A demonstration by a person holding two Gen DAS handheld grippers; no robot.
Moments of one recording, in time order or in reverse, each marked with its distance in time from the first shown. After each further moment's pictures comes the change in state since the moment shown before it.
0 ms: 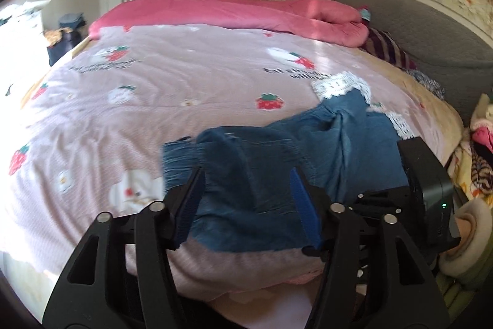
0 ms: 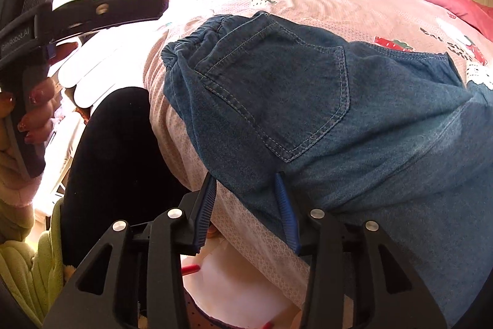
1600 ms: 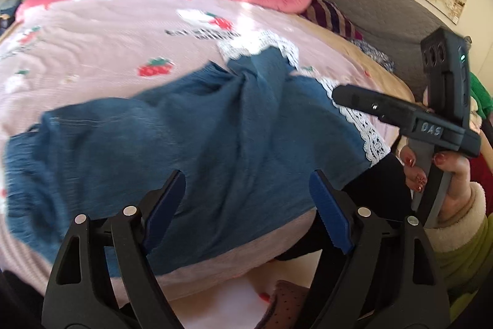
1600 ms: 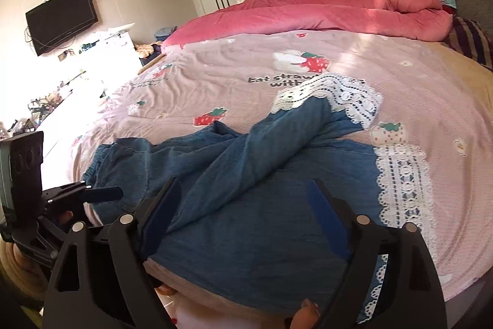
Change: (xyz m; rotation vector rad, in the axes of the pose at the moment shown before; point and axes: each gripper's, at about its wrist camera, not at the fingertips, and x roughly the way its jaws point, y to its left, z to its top) left arm 0.076 -0.102 -0.006 0.032 0.148 -0.300; right arm -0.155 -0.110 -0.025 0.355 -0.308 -0.382
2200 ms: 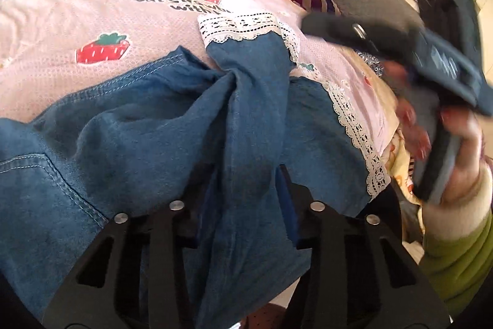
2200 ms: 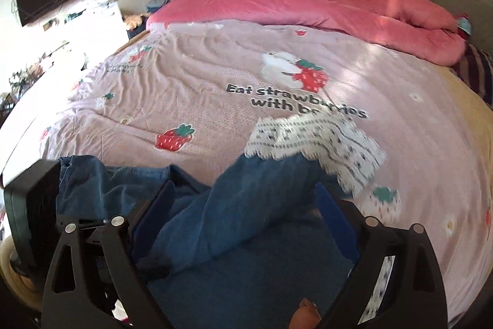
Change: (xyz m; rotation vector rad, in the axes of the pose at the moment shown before) left arm 0.082 0.019 0.039 -0.117 0.092 -0.173; right arm 0.083 -0.006 0.098 -0.146 0.153 -0.056
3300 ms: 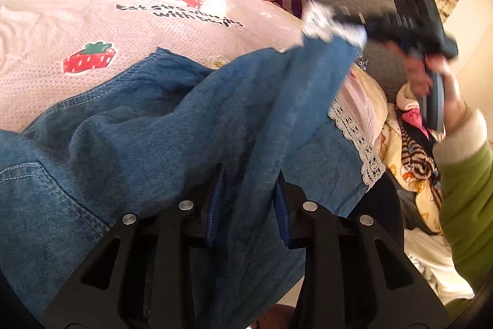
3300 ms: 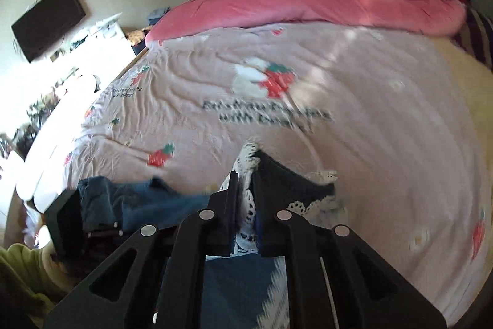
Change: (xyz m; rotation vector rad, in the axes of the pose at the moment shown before) left arm 0.000 0.000 -0.005 0.097 -0.015 -0.050; right arm -0.058 -0.121 -0.029 0.216 0.018 0.127
